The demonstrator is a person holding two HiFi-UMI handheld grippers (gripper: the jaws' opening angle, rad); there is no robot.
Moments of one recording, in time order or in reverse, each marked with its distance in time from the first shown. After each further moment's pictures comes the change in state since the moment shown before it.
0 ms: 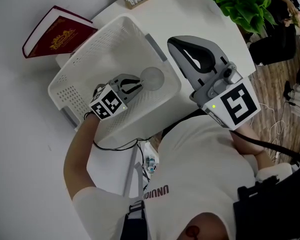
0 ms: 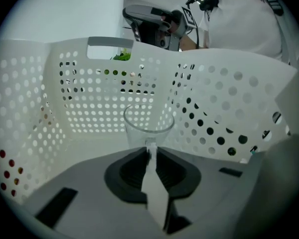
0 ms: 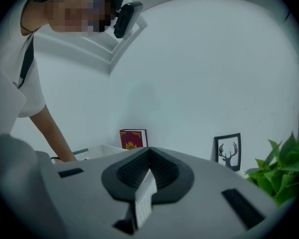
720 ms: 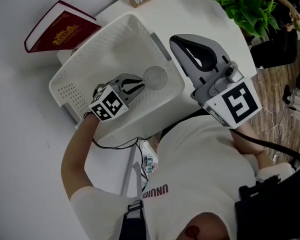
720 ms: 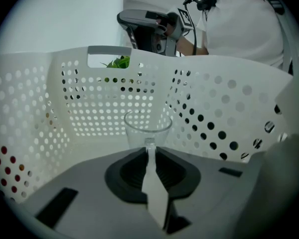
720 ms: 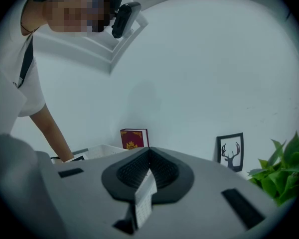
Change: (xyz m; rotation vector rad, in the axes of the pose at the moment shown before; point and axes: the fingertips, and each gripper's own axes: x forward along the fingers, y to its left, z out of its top) left arm -0.010 -0.002 0.007 0.012 -0.006 0.028; right arm 0.009 0.002 0.000 -0.006 0.004 0.011
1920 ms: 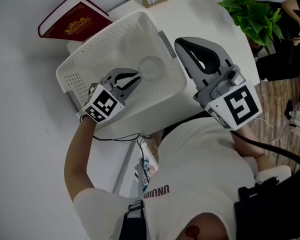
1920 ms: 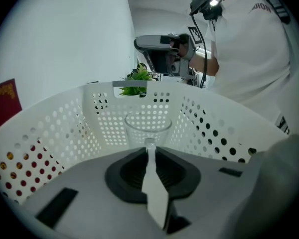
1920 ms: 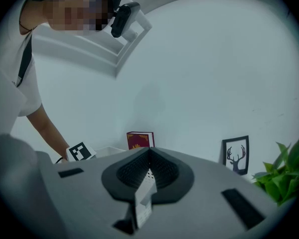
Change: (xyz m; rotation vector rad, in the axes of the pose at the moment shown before) left arm -0.050 0.020 0.029 -0.049 -0.036 0.238; right arm -0.009 0.012 0.007 -0.014 -0.028 0.059
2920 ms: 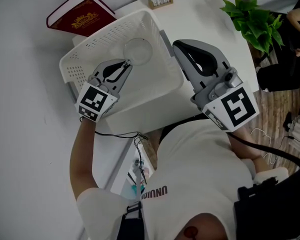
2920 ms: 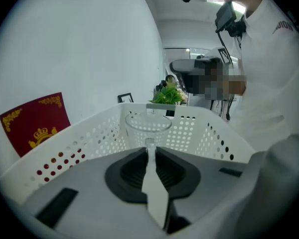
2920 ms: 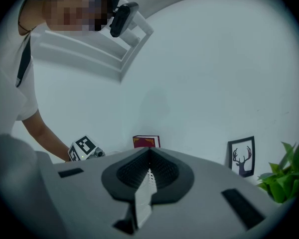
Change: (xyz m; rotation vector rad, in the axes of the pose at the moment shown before) left arm -0.041 0.037 0.035 -0.184 -0.109 0.315; right arm -0.012 0.010 0.010 0.010 -0.040 0.073
